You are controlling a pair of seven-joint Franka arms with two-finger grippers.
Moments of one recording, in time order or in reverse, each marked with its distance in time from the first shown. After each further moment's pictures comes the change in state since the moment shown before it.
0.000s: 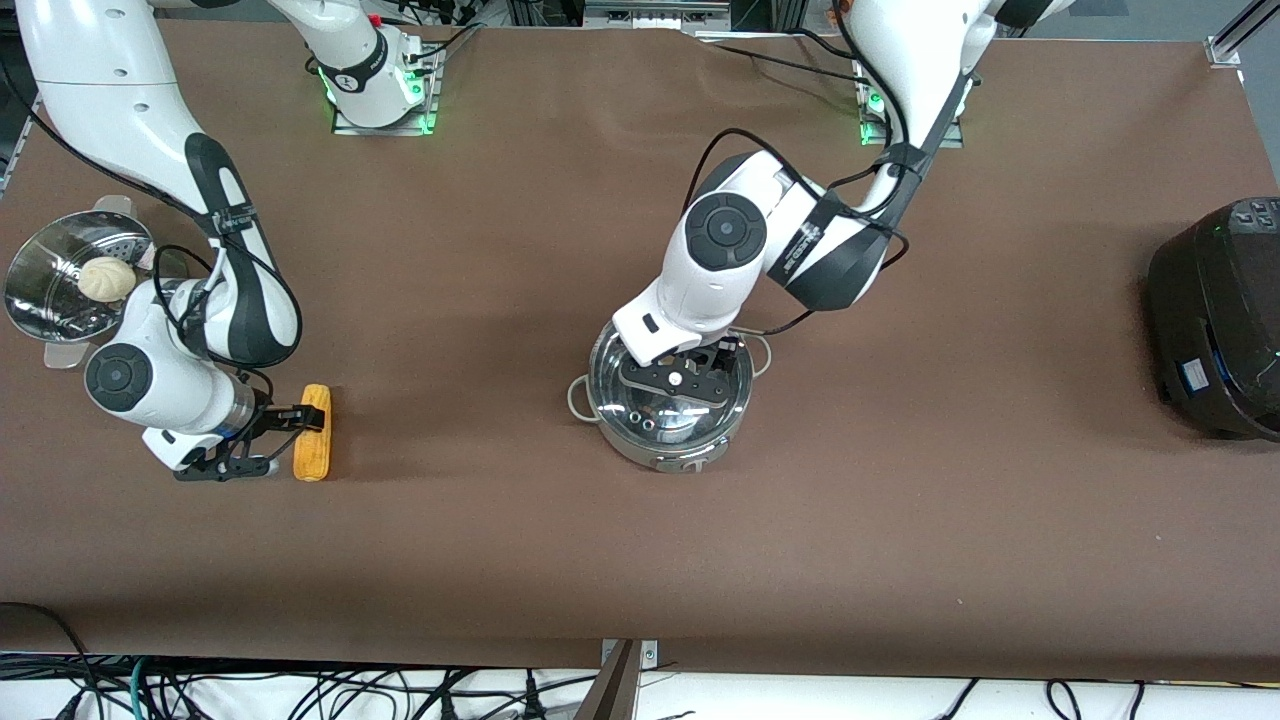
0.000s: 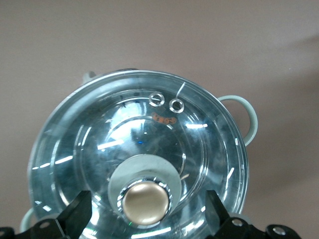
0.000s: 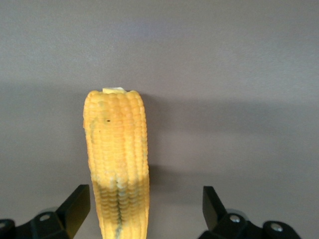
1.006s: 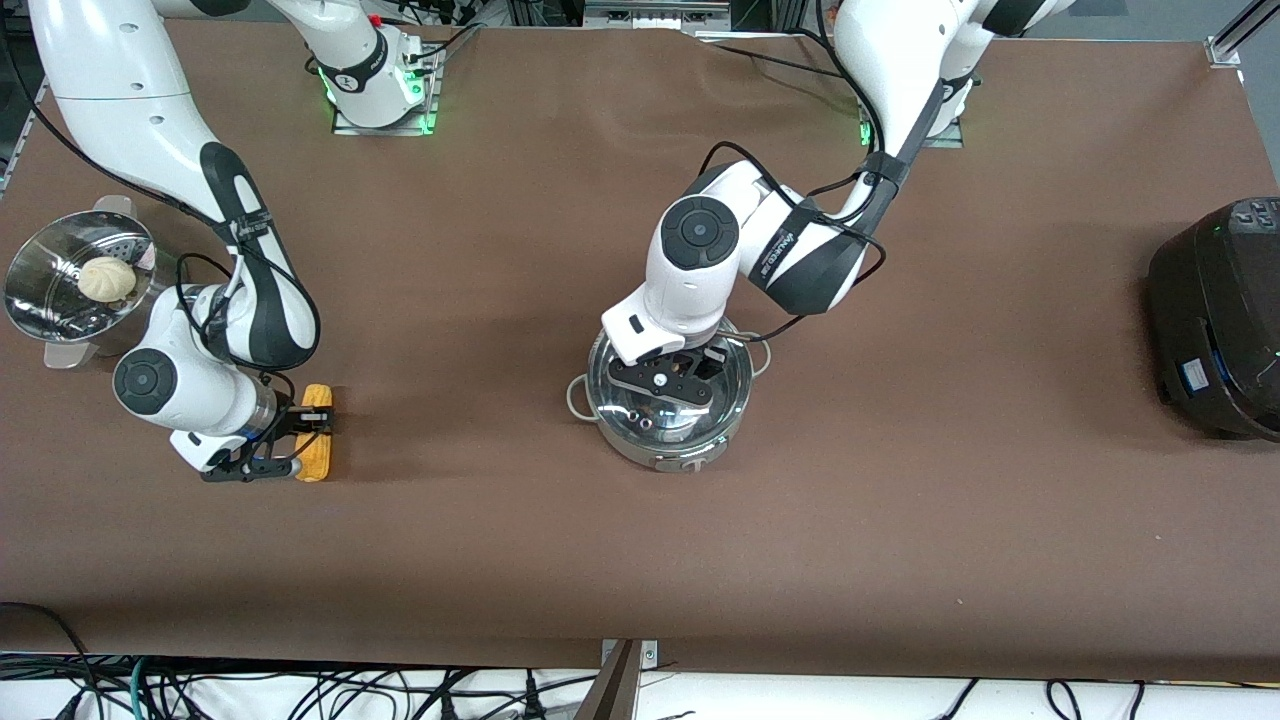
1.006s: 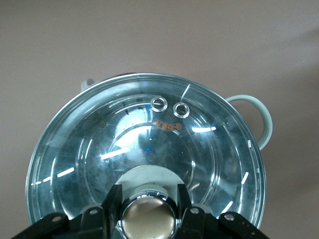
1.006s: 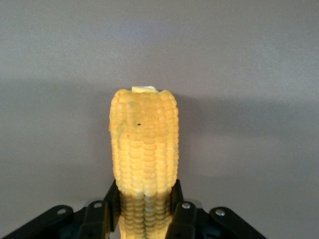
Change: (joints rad) left arm -0.019 0.016 0.005 -0.005 0.071 0.022 0.016; right arm 0.001 0.024 0.024 0.002 0.025 0.015 0.000
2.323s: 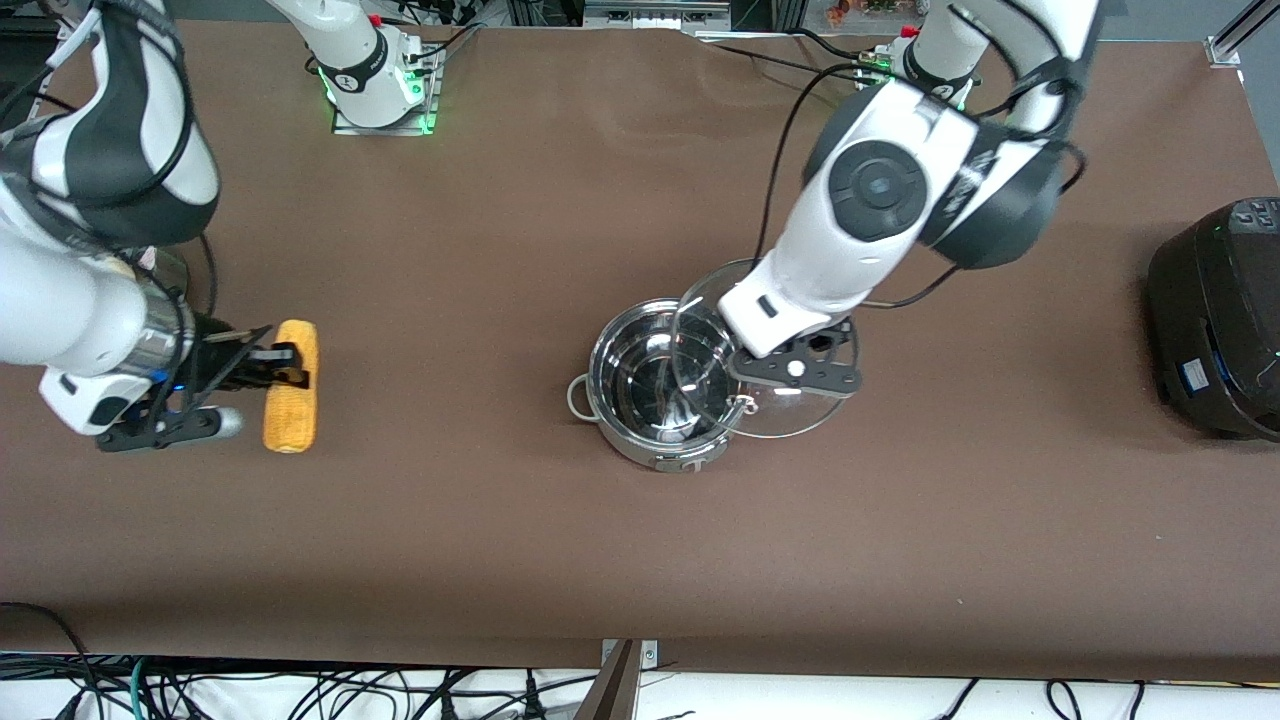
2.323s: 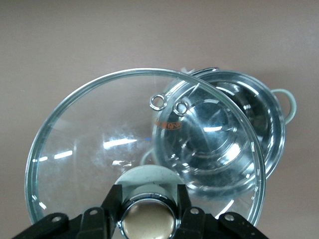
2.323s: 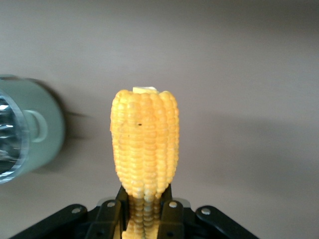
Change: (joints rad) left arm 0.173 -0.226 0.010 0.042 -0.062 -0.379 0.090; right arm 0.065 -0.229 0.169 0.440 0.099 -0.640 0.169
